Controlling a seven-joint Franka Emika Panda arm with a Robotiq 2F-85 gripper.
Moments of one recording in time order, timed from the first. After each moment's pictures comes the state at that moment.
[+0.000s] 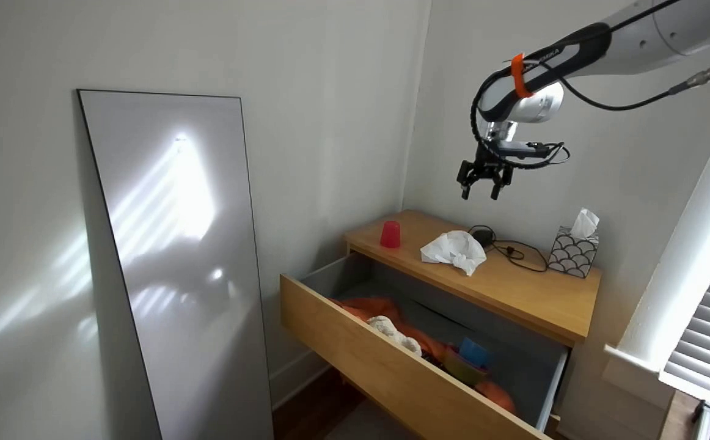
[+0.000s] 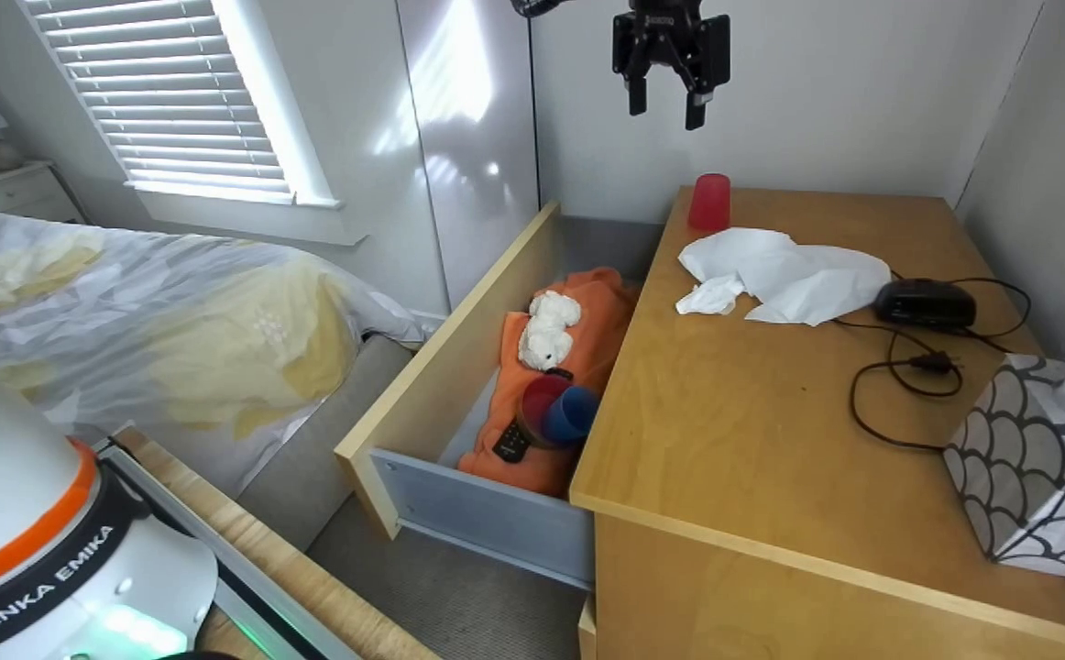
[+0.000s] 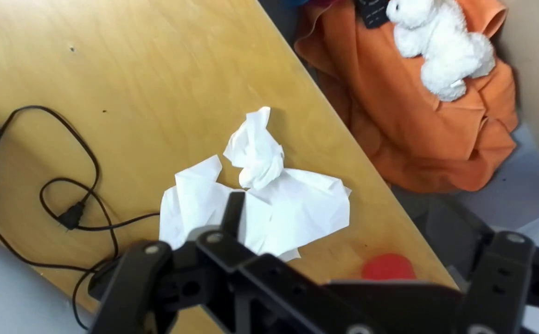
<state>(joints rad) -0.16 0.28 -0.21 -1.75 0.04 2.11 0.06</state>
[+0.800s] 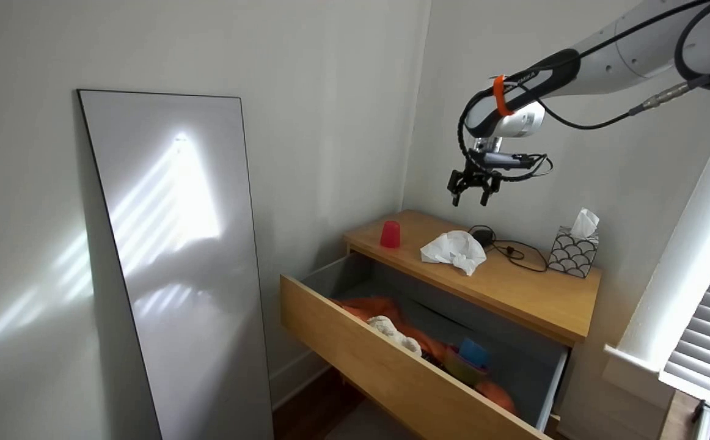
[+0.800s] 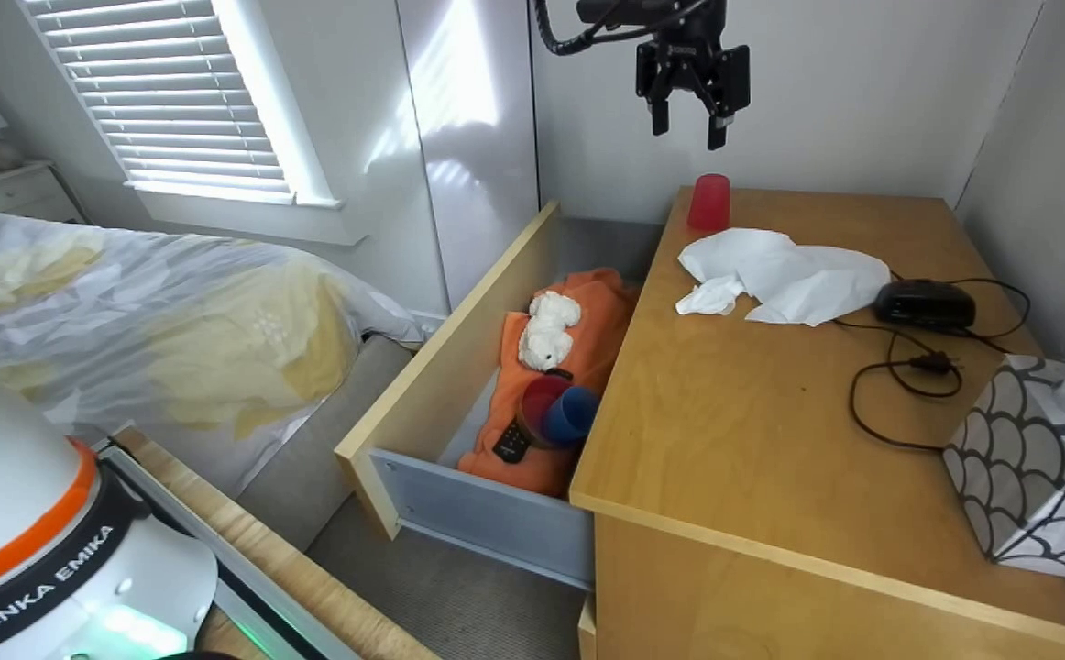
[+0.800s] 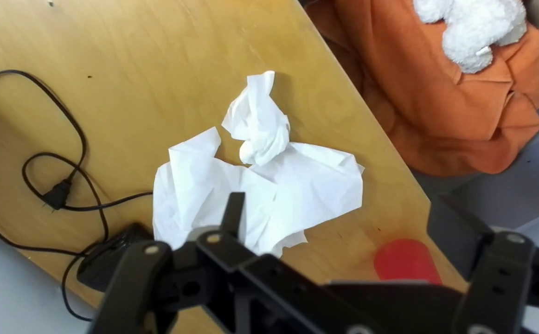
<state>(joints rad) -0.18 0.41 -0.20 -1.65 0.05 2.16 0.07</state>
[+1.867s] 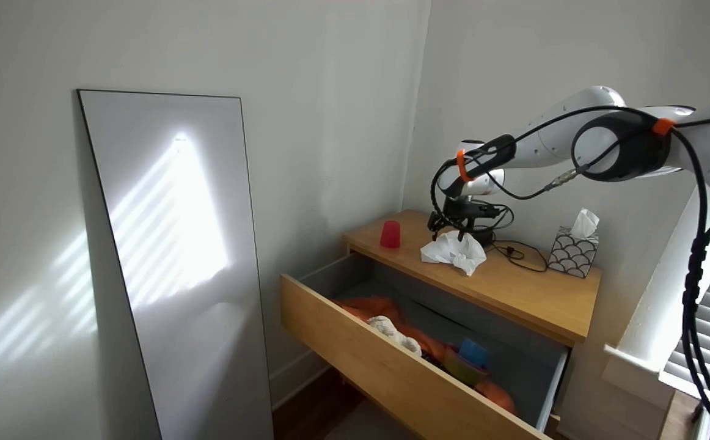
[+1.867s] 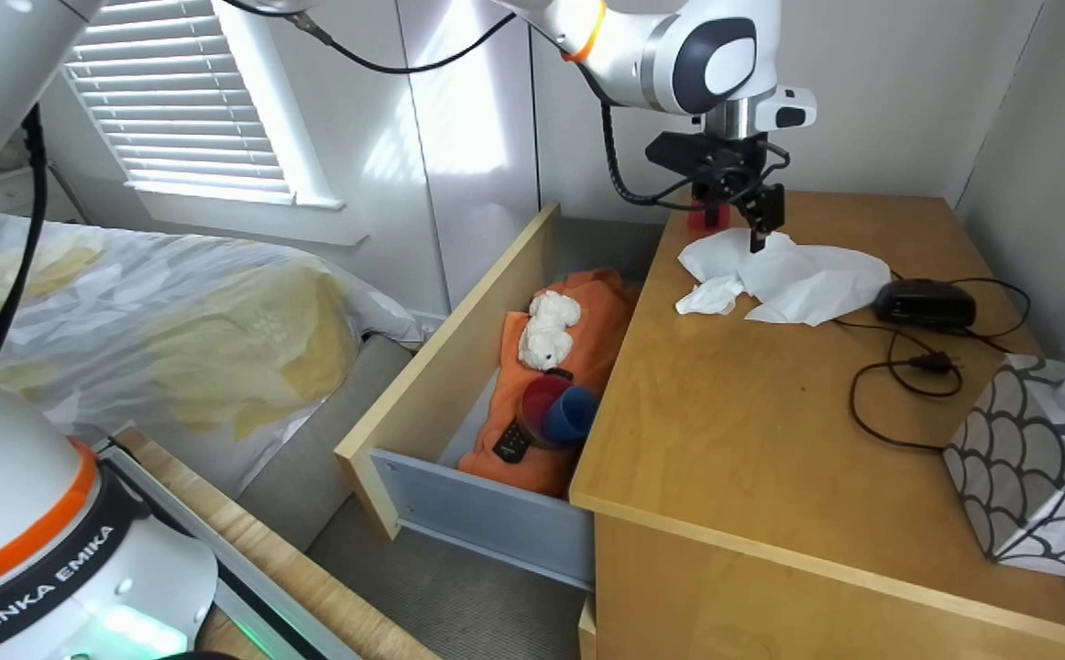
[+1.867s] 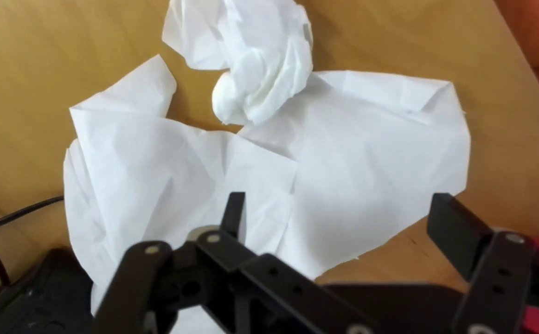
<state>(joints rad) -0.26 0.92 -0.16 -1.24 0.10 2.32 0.13</state>
